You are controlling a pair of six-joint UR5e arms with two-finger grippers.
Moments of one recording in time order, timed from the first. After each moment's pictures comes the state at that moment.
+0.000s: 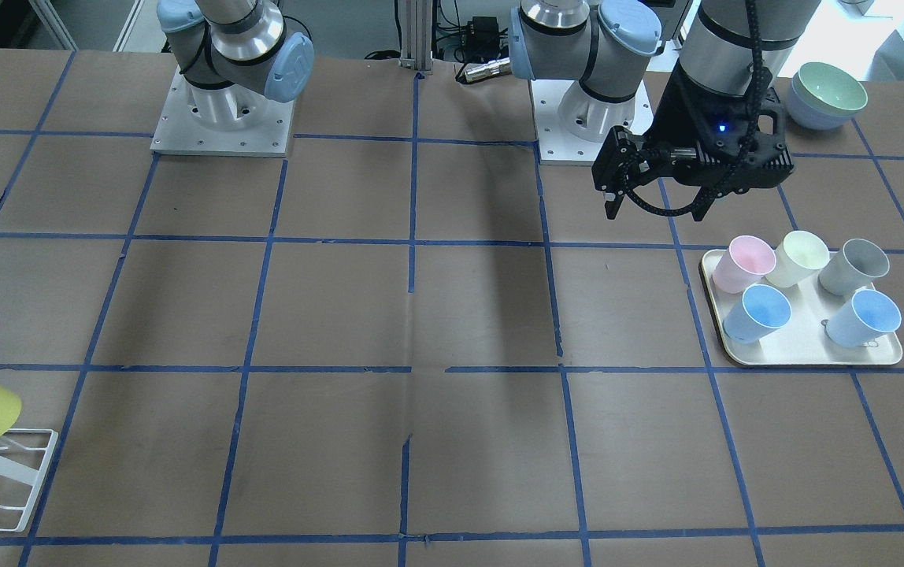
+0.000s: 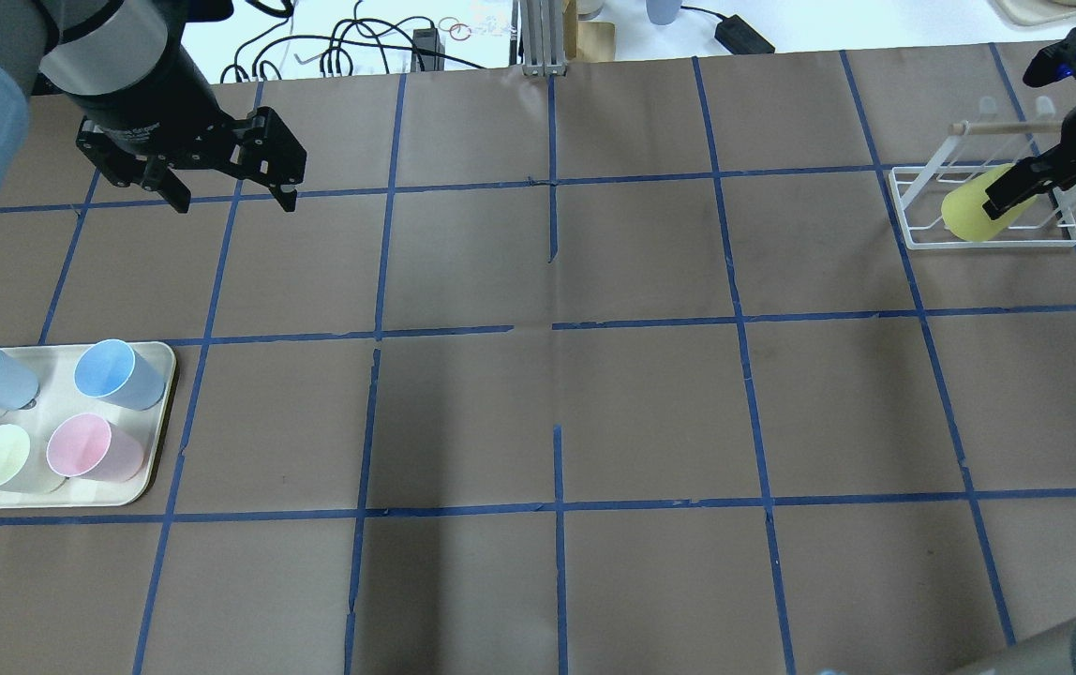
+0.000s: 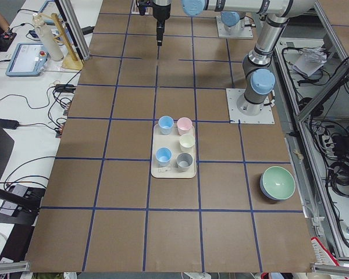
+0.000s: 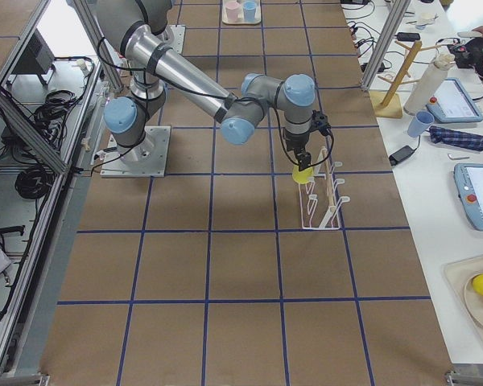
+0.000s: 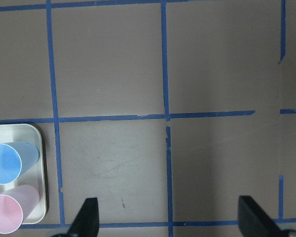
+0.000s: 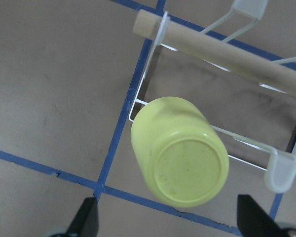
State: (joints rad) left arm -1.55 -1.57 -1.54 -1.52 1.59 0.04; right arm 1.07 -1.26 1.67 -2.11 -1.51 -0.84
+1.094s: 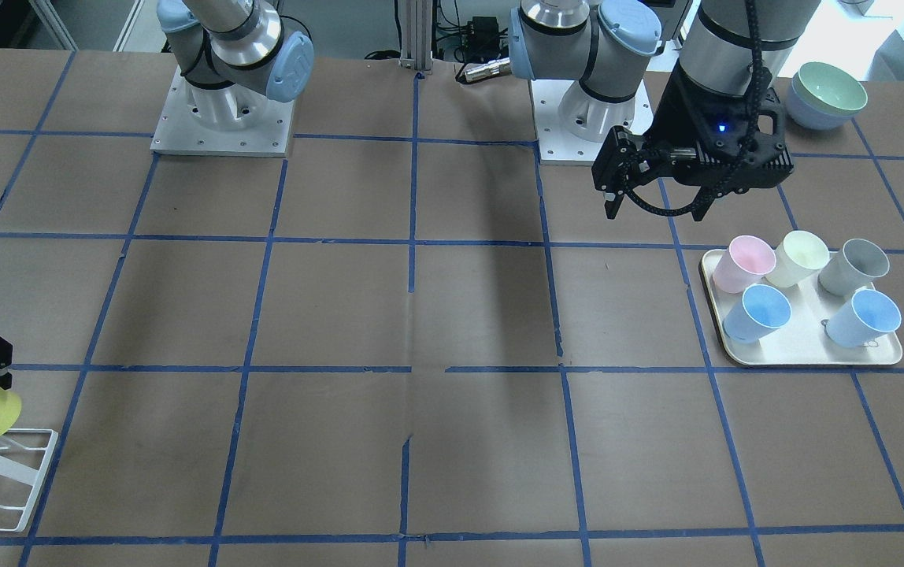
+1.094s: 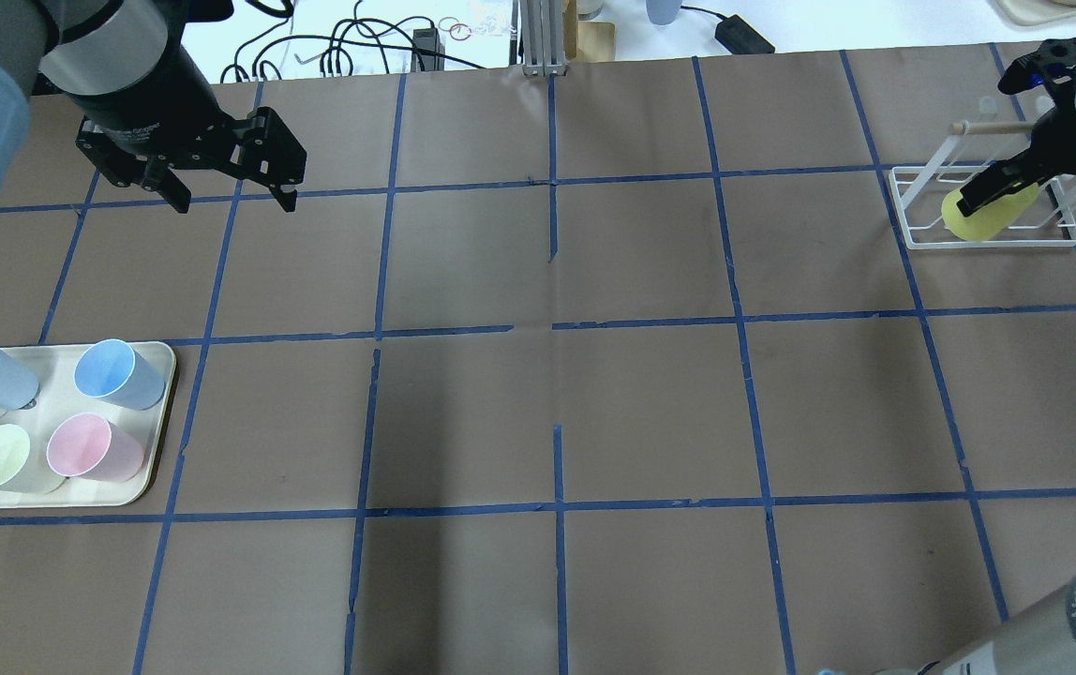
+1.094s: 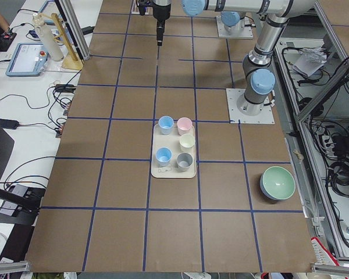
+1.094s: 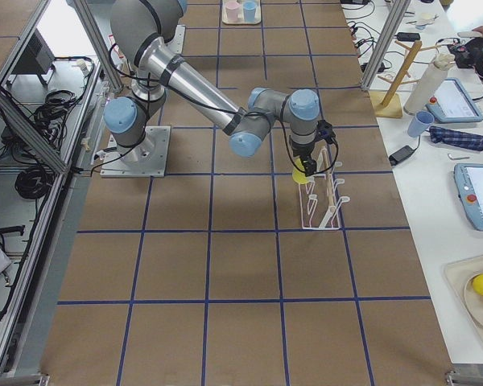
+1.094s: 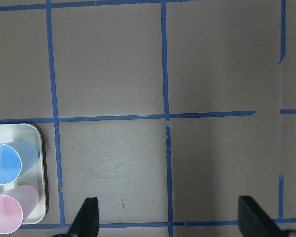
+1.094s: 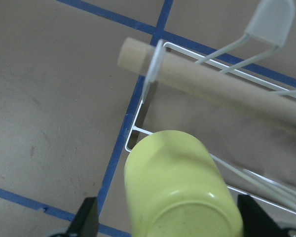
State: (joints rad) left arm -1.55 -1.57 -1.54 -1.52 1.59 0.04; right arm 1.08 -1.19 1.66 -2.19 -1.46 -0.84
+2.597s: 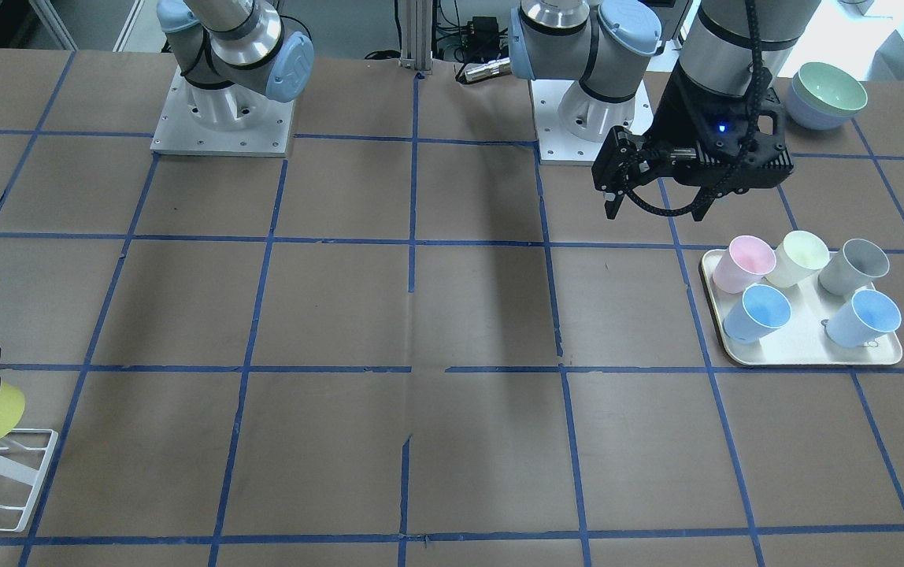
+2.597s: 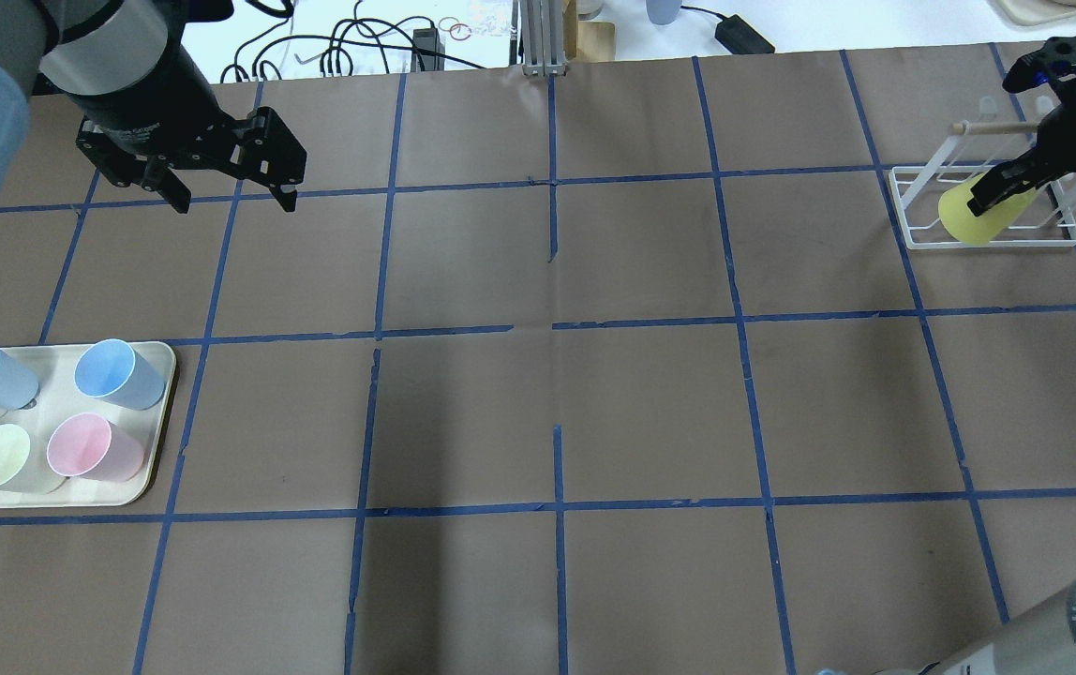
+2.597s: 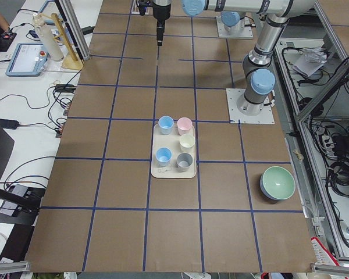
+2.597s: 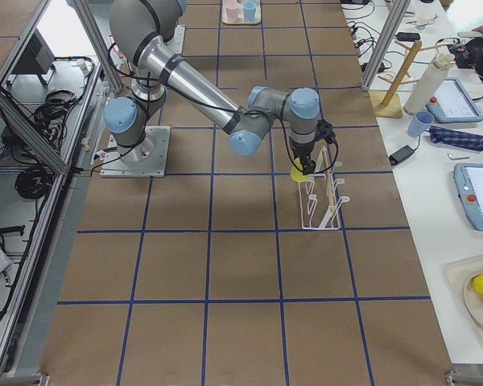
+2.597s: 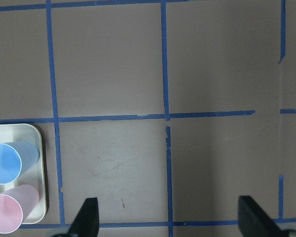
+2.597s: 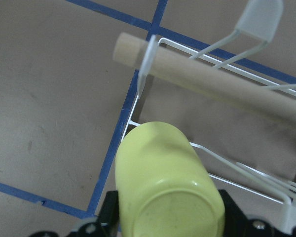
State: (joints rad) left arm -1.55 -1.57 -1.54 -1.52 1.59 0.04; right arm 1.08 -1.20 1.66 -2.17 -1.48 -0.84
